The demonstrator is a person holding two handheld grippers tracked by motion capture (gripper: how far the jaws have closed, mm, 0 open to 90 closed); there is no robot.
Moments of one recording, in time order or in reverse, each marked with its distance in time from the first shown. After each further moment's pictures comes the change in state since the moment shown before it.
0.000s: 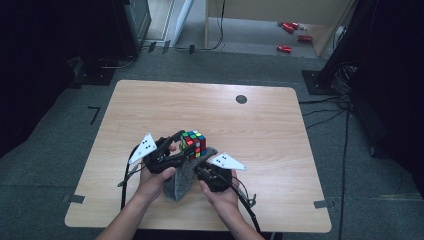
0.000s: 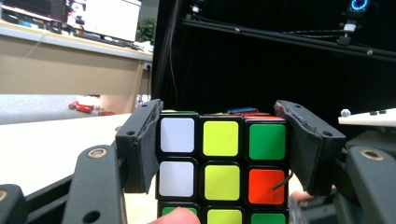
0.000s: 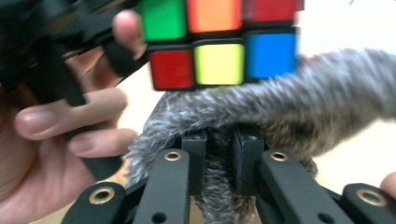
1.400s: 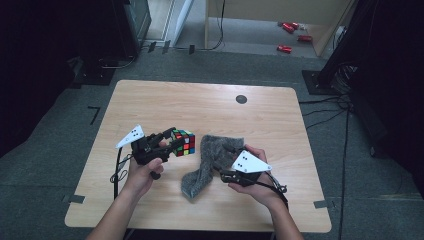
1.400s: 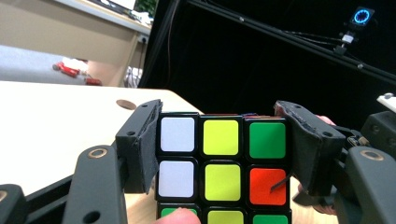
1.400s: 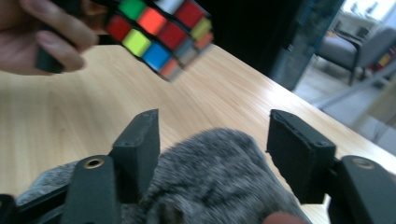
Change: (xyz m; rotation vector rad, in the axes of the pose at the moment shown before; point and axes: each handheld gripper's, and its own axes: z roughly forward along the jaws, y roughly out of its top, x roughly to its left) left arm 0.032 0.013 -0.011 0.122 -0.039 -0.161; right arm -0.051 0.022 -0.043 -0.059 0.072 -0.611
